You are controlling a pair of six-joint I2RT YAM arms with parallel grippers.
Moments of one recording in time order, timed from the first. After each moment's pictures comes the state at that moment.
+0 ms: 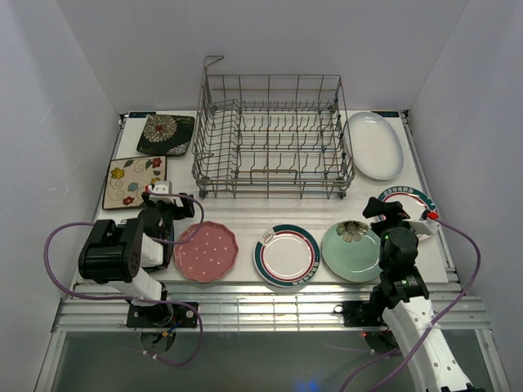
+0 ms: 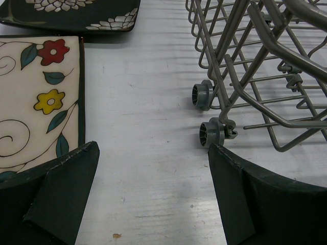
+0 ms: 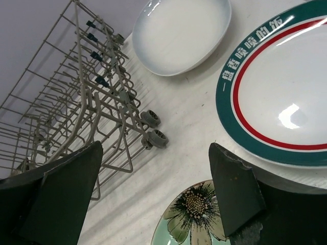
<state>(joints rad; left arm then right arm) 0.02 1.59 0.15 1.32 0.15 -0.05 0.18 0.29 0.14 0.02 0.42 0.76</state>
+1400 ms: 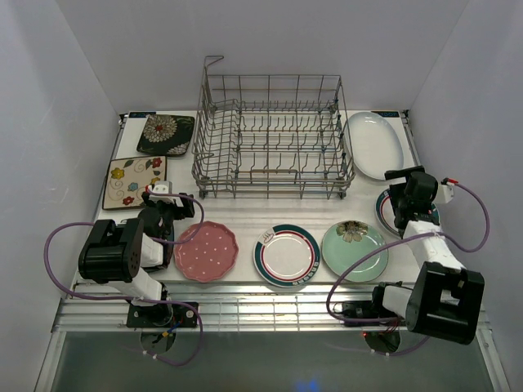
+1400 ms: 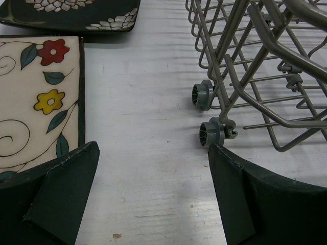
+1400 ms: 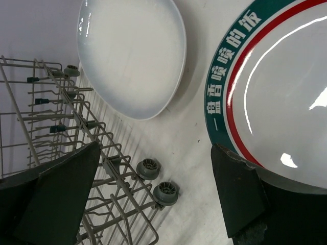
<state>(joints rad) 0.02 1.59 0.15 1.32 0.15 -0.05 -0.19 1.14 0.55 0.09 0.14 1.07</state>
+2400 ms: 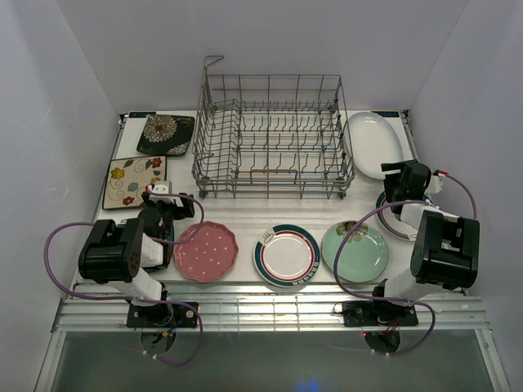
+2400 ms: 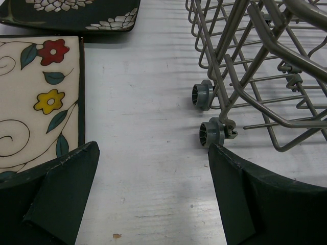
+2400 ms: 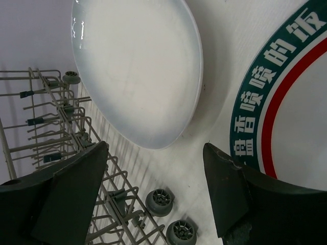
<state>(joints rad) 0.02 1.59 0.15 1.32 0.15 -0.05 -0.20 1.52 0.66 0.34 0.05 1.14</state>
